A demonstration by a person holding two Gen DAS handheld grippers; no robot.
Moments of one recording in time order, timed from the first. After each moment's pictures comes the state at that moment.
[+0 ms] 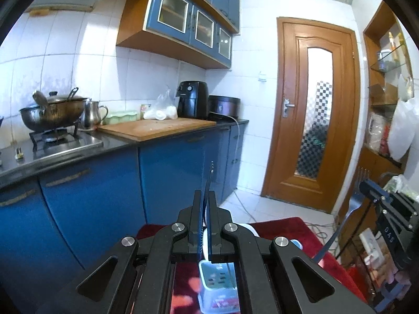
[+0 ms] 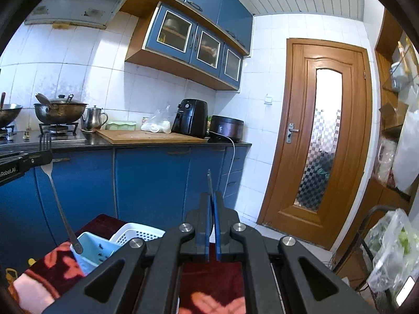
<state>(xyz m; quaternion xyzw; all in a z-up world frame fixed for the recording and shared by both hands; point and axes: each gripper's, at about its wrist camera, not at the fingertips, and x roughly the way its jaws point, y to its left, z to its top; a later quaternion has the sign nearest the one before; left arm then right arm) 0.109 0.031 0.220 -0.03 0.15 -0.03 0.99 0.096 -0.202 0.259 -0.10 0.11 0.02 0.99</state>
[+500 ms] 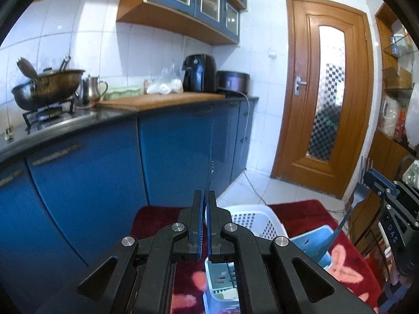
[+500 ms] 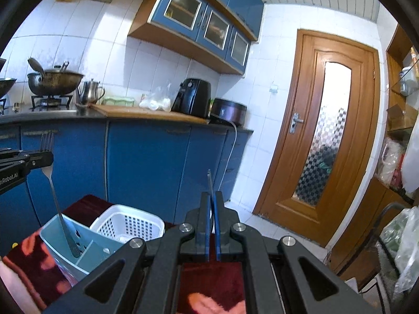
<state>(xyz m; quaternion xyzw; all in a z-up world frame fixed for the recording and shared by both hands) 0.165 0.024 0.160 -0.02 0.21 -0.02 0.98 0.147 -0.187 0.207 -0.13 0.16 0.02 0.98</state>
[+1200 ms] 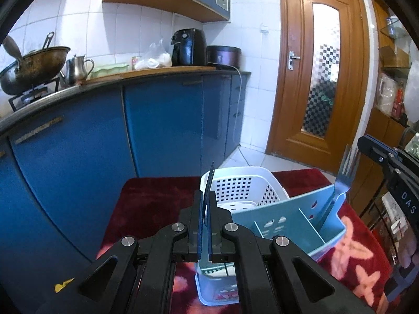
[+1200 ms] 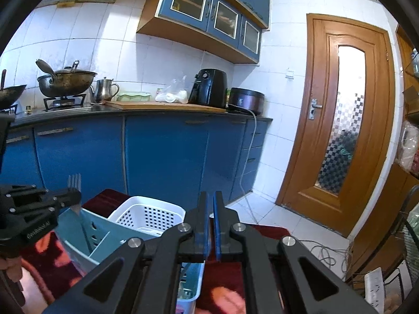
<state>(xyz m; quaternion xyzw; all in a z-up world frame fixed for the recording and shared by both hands) 0.180 0.014 0.111 -0.01 0.27 -0.04 0.96 0.153 -0.190 0.188 -0.09 0.18 0.07 0.98</state>
